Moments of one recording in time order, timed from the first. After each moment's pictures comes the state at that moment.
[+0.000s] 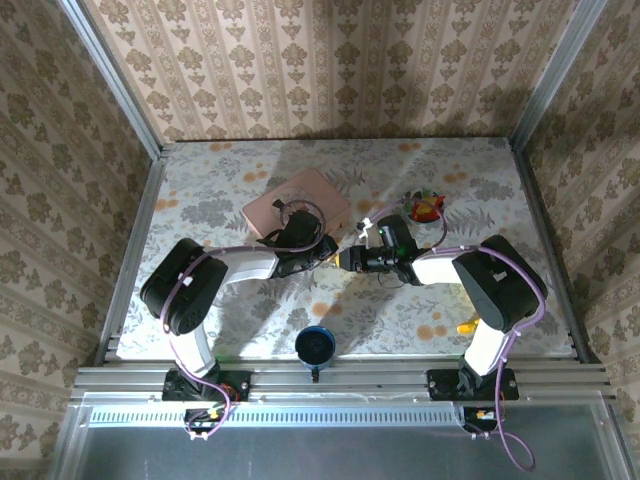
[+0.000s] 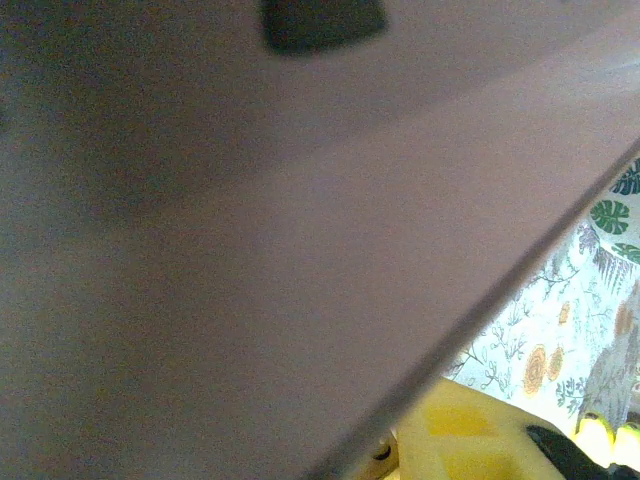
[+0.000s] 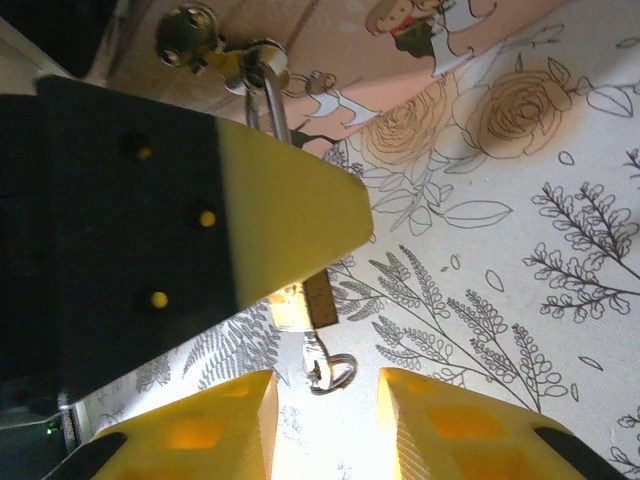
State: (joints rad) left arm -0.73 1.77 0.91 0.09 0.14 -1.13; right arm 0.48 1.76 0.72 0.36 -0.56 0.56
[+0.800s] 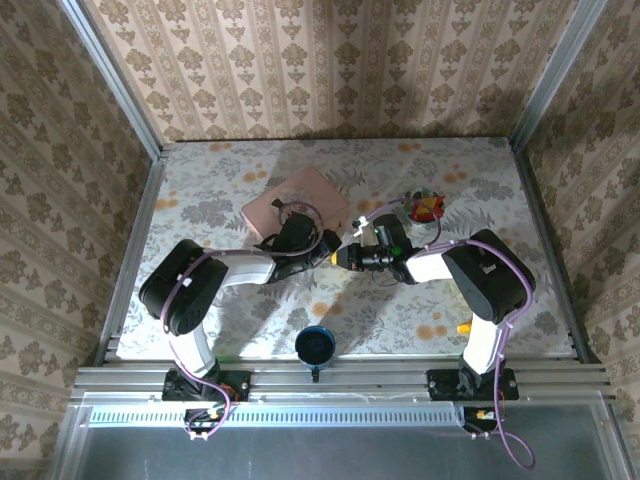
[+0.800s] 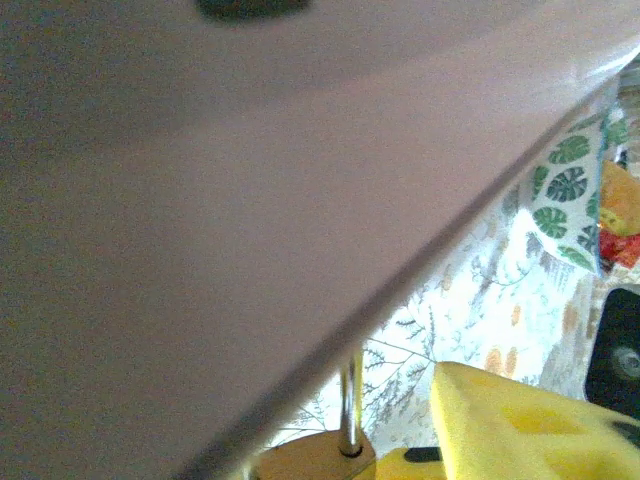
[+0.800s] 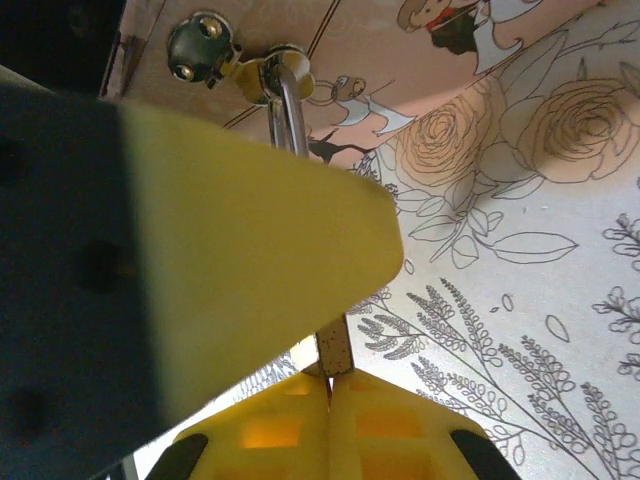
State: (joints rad) left arm -0.72 1.76 0.82 0.29 0.16 -1.15; right arm 0.49 1.84 0.75 0.47 -0.61 0.66
